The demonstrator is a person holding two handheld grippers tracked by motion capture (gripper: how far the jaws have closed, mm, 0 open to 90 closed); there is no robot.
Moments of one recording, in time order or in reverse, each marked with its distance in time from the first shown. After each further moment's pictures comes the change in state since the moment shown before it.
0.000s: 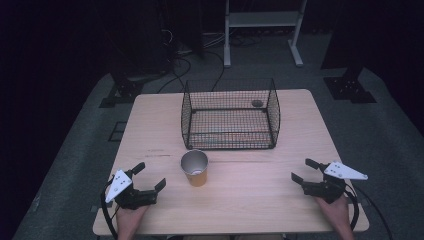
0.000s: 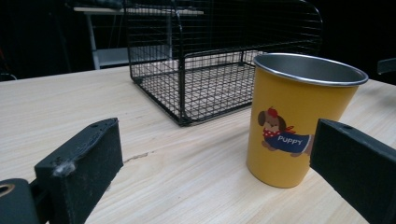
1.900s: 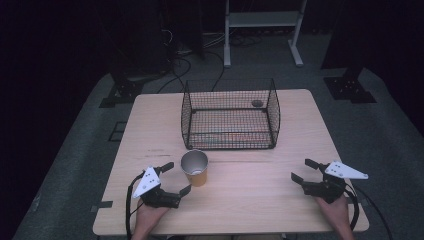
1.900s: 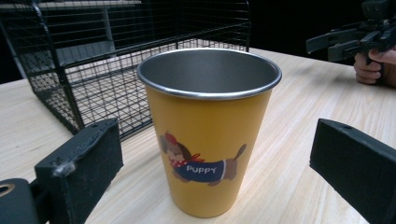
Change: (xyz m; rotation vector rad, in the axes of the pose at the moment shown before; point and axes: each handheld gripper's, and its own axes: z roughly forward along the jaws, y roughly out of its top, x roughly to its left) left arm -0.040 0.007 0.047 0.050 -0.227 0.092; right arm -0.001 0.000 0.000 -0.003 0.018 0.020
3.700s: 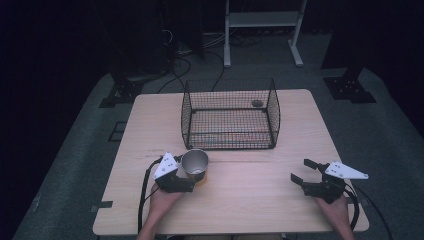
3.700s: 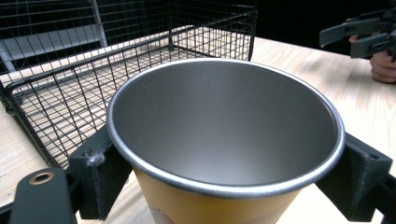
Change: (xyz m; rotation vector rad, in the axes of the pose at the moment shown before) left arm 0.007 0.020 0.049 0.070 -0.028 -0.005; right arm 0.000 0.000 0.000 -0.013 0.033 -0.001
